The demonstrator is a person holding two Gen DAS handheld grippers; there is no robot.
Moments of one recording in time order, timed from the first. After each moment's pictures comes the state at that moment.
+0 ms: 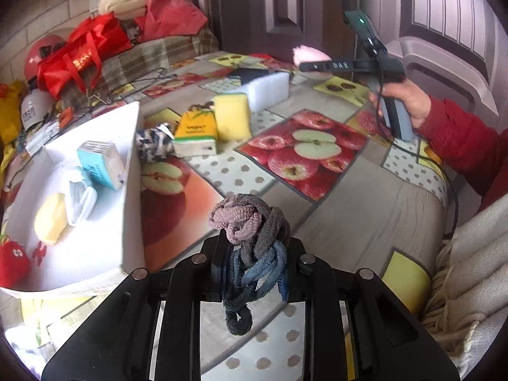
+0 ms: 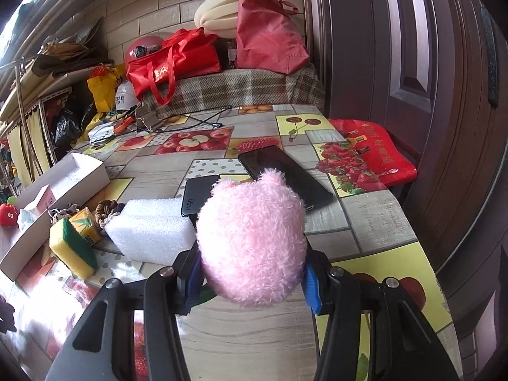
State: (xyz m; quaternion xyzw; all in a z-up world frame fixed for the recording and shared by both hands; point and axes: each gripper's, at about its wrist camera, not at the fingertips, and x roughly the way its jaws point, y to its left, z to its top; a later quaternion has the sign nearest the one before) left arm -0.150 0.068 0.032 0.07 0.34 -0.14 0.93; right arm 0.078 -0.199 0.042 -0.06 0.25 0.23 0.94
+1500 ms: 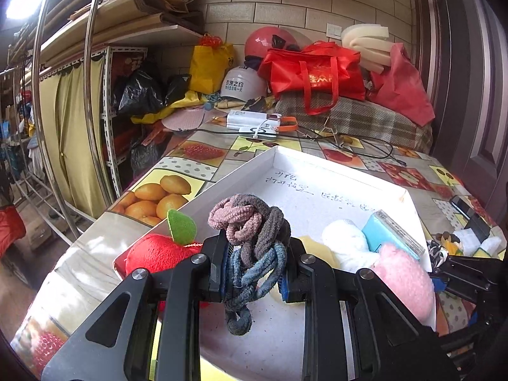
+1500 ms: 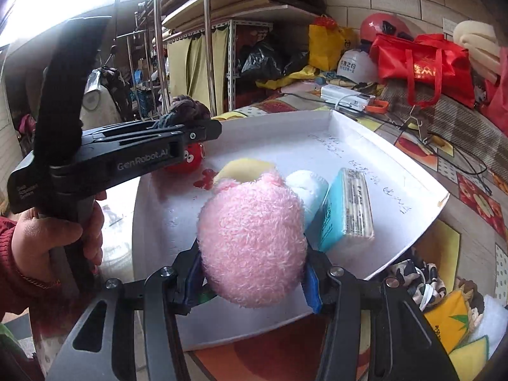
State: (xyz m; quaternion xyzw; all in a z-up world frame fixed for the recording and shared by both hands) left arm -0.113 0.260 0.038 -0.12 0.22 0.25 0.93; right arm -0.025 0.108 0.009 -0.20 0.29 0.54 0.77
